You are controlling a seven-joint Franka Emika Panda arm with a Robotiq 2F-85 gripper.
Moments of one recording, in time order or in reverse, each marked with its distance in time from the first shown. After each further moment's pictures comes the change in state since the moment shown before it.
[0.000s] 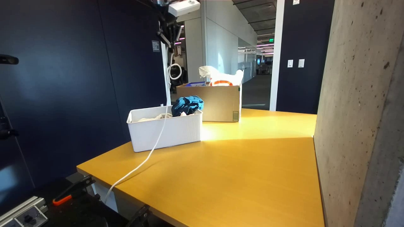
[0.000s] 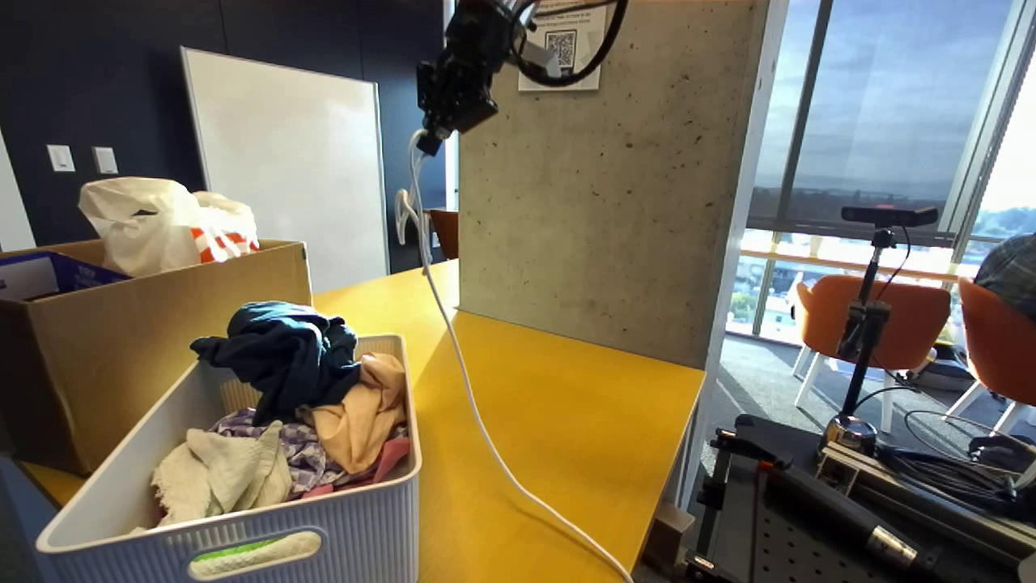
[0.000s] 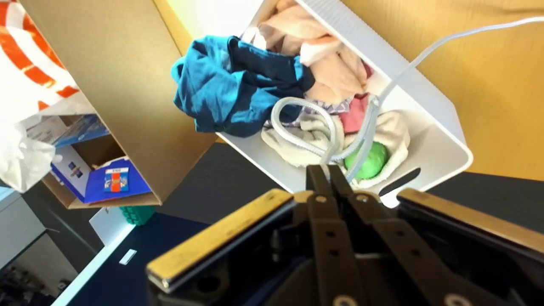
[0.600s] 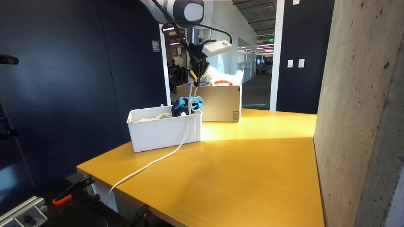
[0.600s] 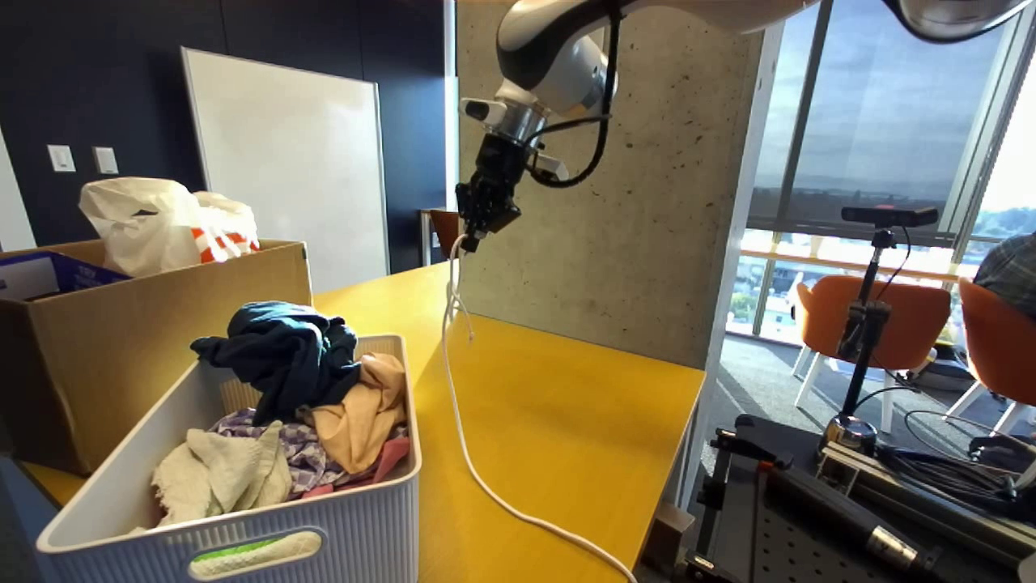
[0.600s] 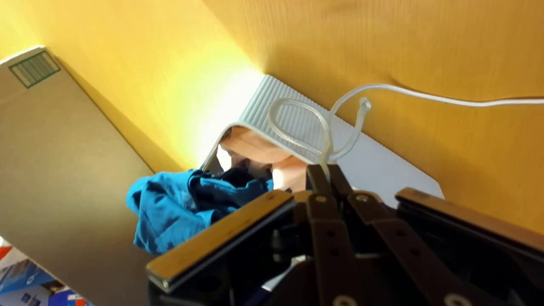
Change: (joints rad) arm -0.151 0.253 0.009 0.091 0.017 -0.021 -0.076
